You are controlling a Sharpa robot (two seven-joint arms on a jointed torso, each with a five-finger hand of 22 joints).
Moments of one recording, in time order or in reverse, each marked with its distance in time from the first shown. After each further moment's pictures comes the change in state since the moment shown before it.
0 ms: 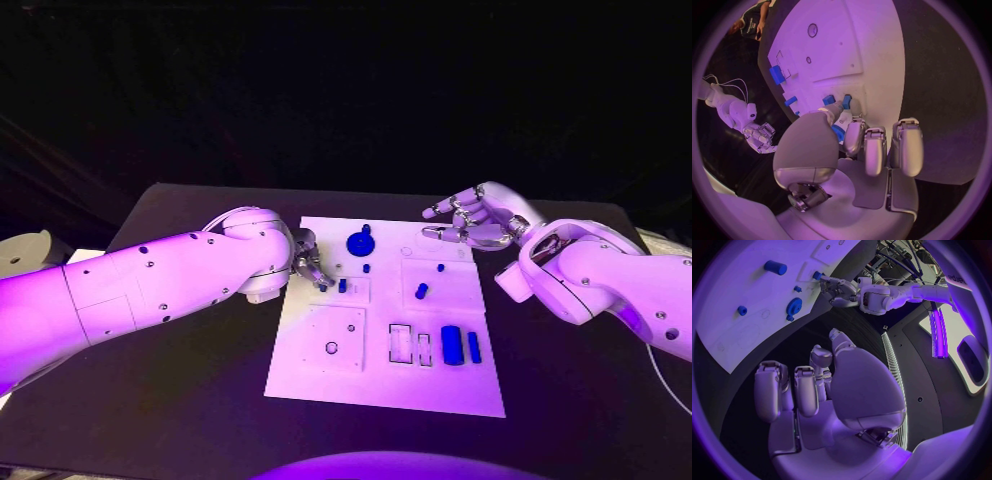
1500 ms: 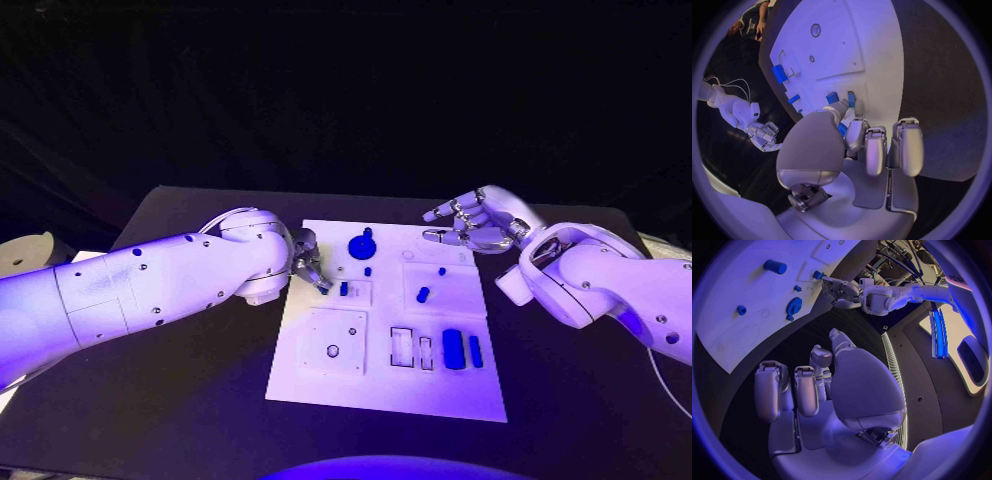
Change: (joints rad) left arm 0.012 -0.026 -0.002 0.041 -0.008 -0.020 0.003; left_hand 0.103 0.066 -0.022 -0.006 -0.005 -0.048 0.033 -0.022 -0.089 -0.020 0.013 -0.020 -0.029 0.000 0.015 0.000 0.000 0.000 0.000 0.007 -0.016 0.000; right arm 0.001 0.005 0.000 -0.004 -0.001 -0.001 -0.001; right_hand 0.000 0.000 0.000 0.000 0.000 0.000 0.000 0.000 0.000 0.000 0.000 0.000 0.000 0.000 0.000 0.000 0.000 0.000 0.000 0.000 0.000 0.000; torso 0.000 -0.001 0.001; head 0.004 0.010
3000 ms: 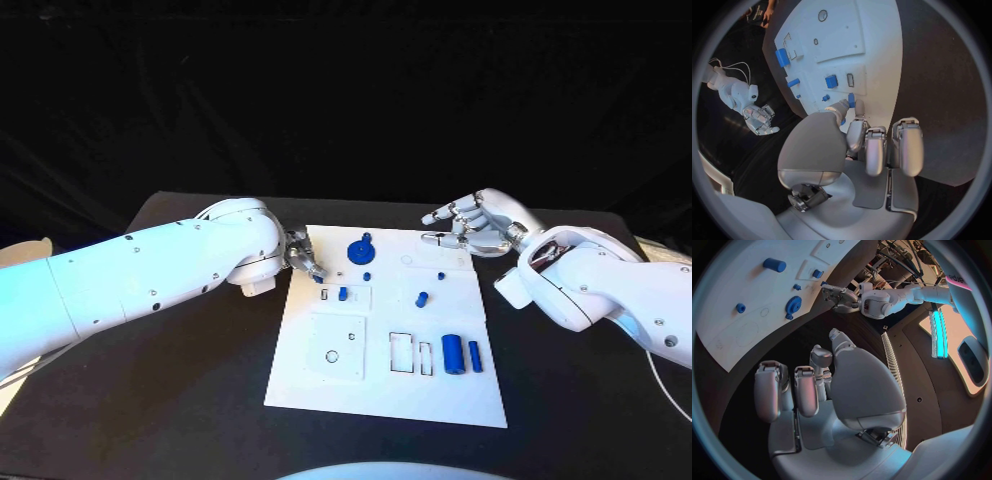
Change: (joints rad) left arm 0.036 0.009 -0.002 -0.062 0.103 -0.030 0.011; left_hand 0.024 0.024 -0.048 0.014 0.042 0.003 0.004 -0.024 0.000 0.000 0.000 0.004 0.007 0.000 0.000 0.000 0.000 0.000 0.000 0.000 0.000 -0.001; right arm 0.004 -0.003 0.000 0.003 -0.001 -0.005 -0.002; right_hand 0.000 0.000 0.000 0.000 0.000 0.000 0.000 0.000 0.000 0.000 0.000 0.000 0.002 0.000 0.000 0.000 0.000 0.000 0.000 0.000 0.000 0.000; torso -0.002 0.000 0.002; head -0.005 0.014
